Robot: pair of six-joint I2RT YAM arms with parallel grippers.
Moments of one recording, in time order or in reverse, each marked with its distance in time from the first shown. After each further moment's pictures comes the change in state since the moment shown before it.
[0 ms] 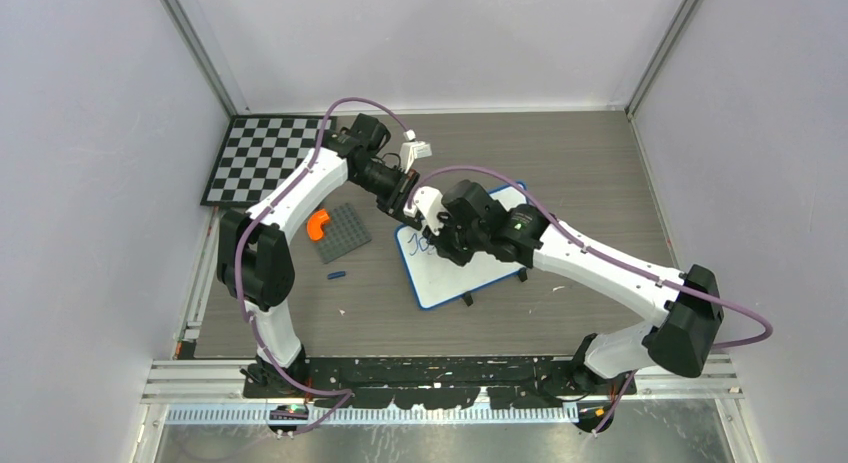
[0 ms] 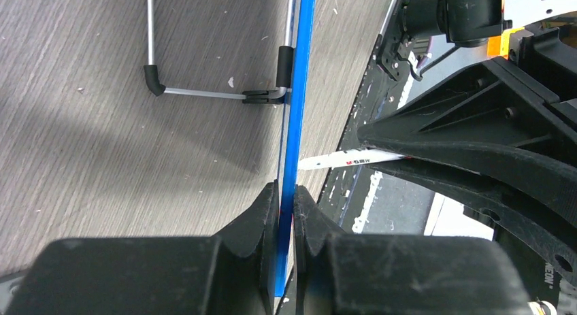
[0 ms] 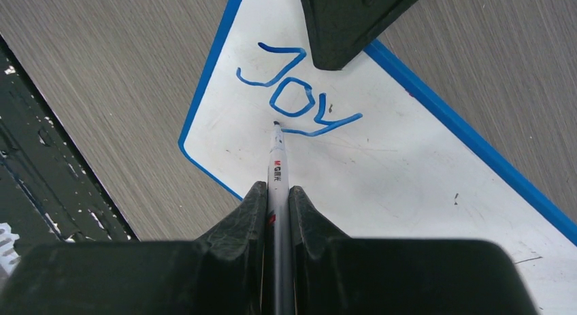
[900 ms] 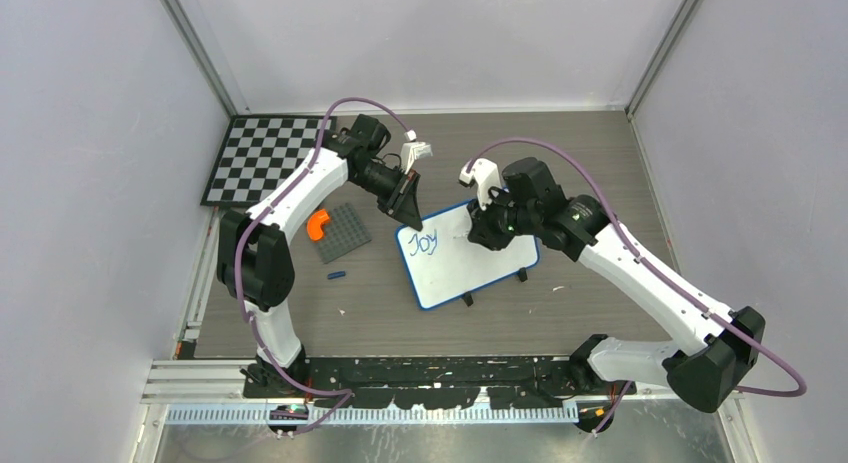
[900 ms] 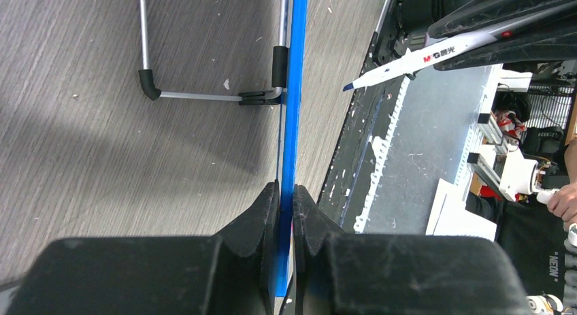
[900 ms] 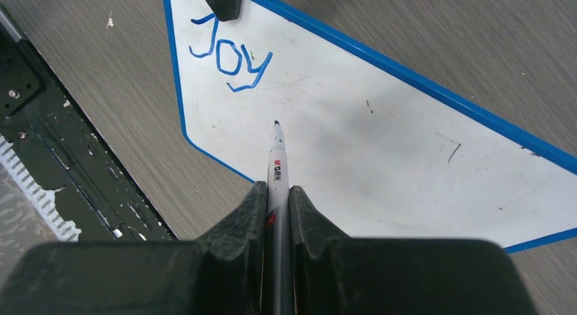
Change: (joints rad) left arm -0.003 -0.001 -0.003 -0.002 0.025 0.025; right arm -0.243 -0.191 -0.029 -0.078 -0.203 0.076
